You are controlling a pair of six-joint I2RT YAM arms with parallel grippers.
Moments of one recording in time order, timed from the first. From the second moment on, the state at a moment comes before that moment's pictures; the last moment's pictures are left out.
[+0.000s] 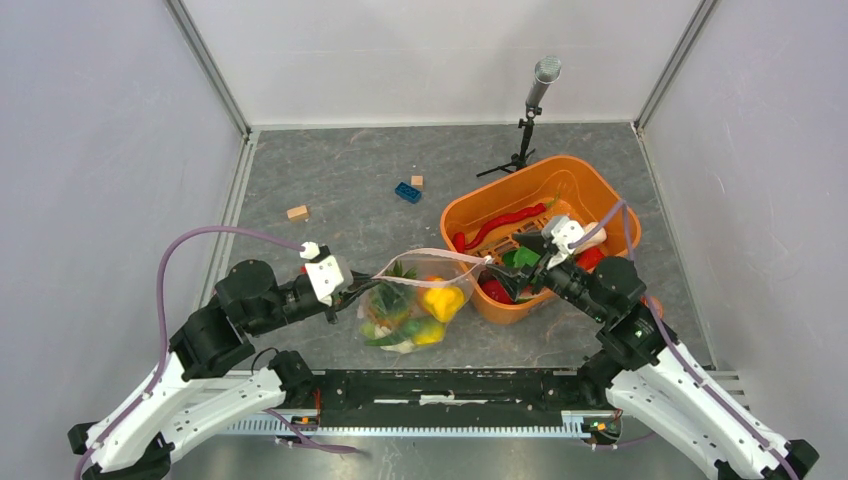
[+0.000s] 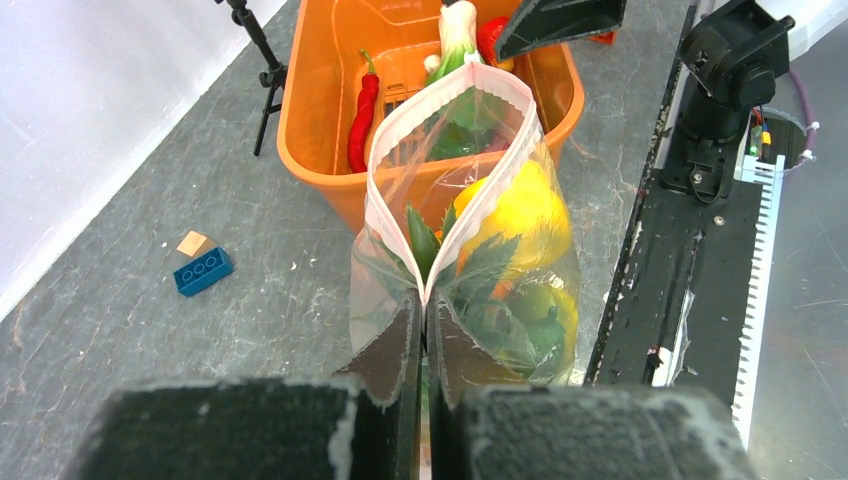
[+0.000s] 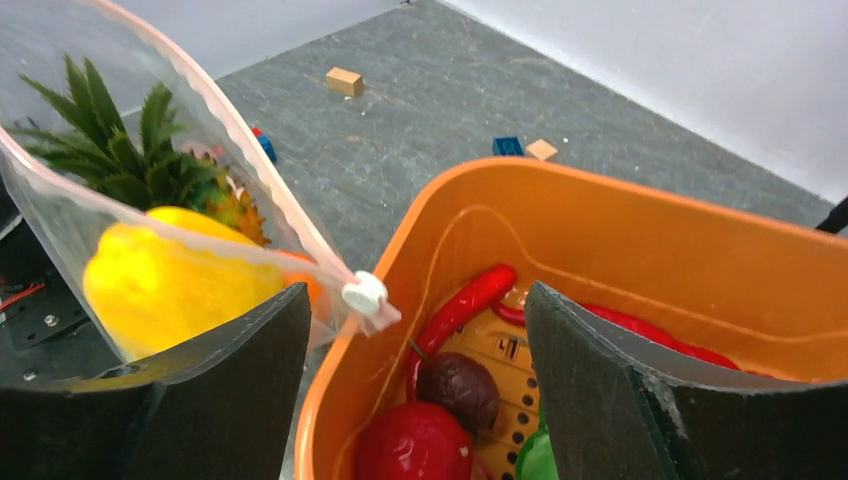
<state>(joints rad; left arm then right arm) -0.88 0.51 0.91 -0.57 0.21 0.22 0.67 0.56 0.59 -0.04 -0.21 -0.01</state>
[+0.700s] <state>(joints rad) -0.88 0.50 0.91 -0.58 0.21 0.23 0.05 0.74 0.69 -0.06 -0.59 0.05</state>
